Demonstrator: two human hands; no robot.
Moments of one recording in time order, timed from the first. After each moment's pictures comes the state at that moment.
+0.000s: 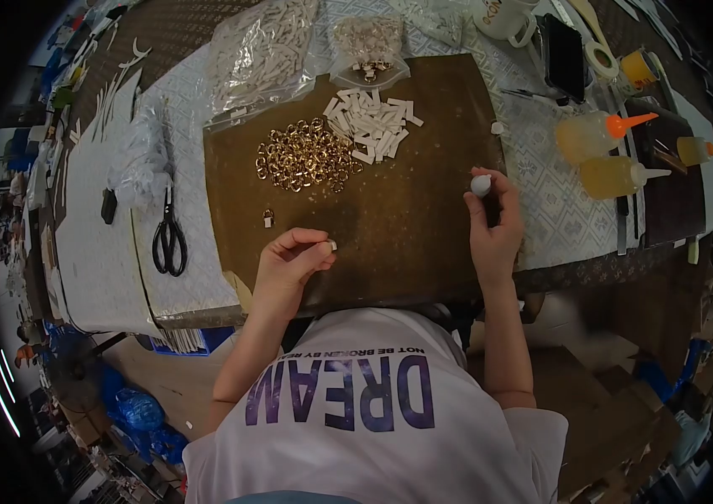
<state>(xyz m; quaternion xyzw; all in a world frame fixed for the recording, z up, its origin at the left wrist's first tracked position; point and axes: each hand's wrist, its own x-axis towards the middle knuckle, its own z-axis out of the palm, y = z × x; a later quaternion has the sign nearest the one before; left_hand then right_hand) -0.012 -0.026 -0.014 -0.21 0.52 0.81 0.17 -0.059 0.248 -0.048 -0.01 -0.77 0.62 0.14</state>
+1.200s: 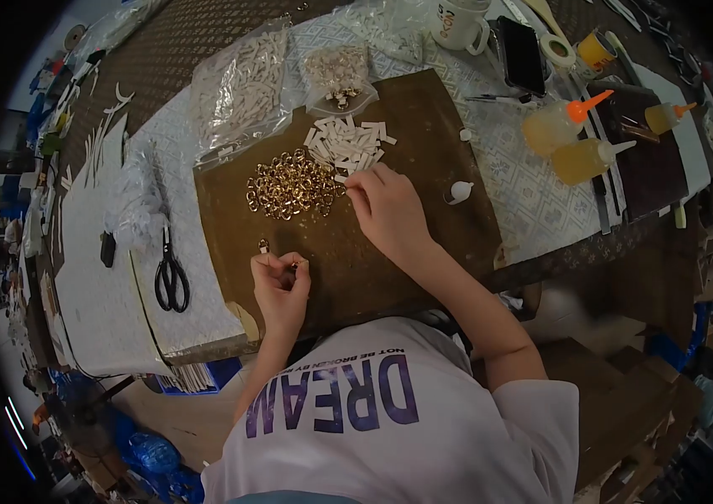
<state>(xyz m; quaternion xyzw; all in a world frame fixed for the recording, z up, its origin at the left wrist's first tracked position) -0.001 -0.032 -0.050 -0.12 0.75 0.64 -0.03 -0.098 0.160 -0.030 0.14 -0.89 0.42 0.11</state>
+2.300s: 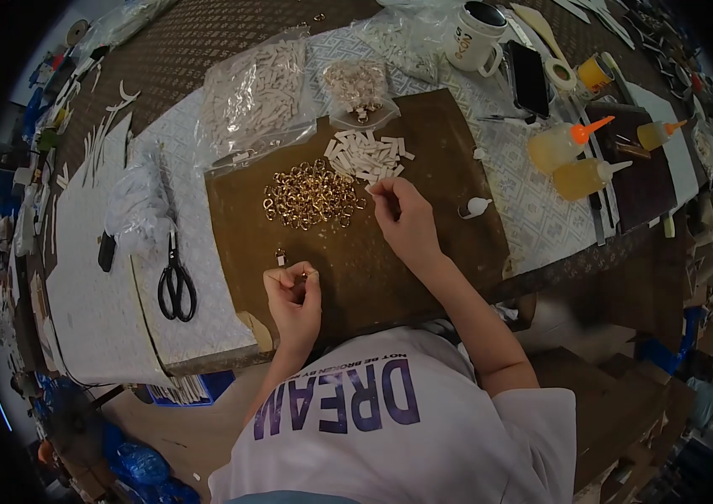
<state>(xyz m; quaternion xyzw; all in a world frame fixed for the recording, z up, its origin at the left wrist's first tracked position) 0.002 -0.038 -0.056 -0.09 0.68 0.73 -0.08 -0.099 0.147 -0.048 0.03 -0.80 0.59 0.08</state>
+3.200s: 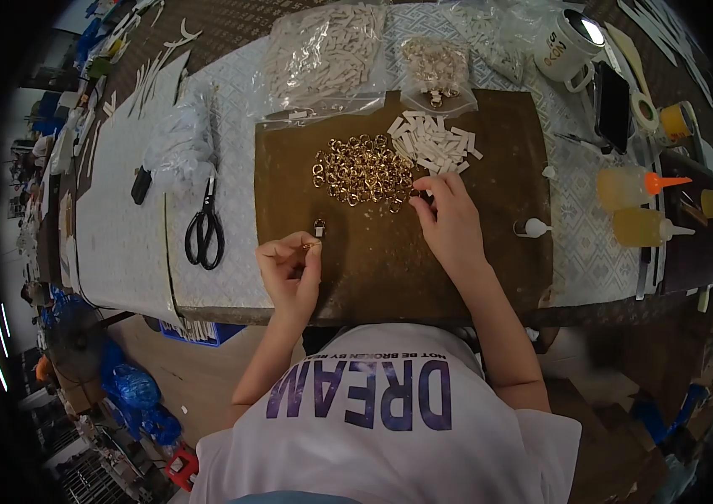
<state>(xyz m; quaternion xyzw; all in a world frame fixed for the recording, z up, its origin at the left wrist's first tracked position) -0.001 -0.067 -0.040 -0.05 0.76 0.62 -0.20 -0.105 0.143 -0.038 0.10 -0.89 0.45 0.01</state>
